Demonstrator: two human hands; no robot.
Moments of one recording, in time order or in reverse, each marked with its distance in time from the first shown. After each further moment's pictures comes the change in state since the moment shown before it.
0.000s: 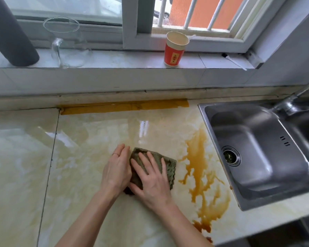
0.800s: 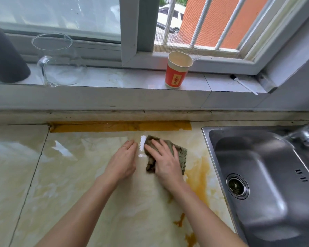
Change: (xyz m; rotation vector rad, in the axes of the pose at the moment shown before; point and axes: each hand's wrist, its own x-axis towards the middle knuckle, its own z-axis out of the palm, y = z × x) left_hand 0.112 0.033 0.003 0.128 -0.097 0.109; right_hand 0.125 0.099 -0.023 0.027 -0.046 0.038
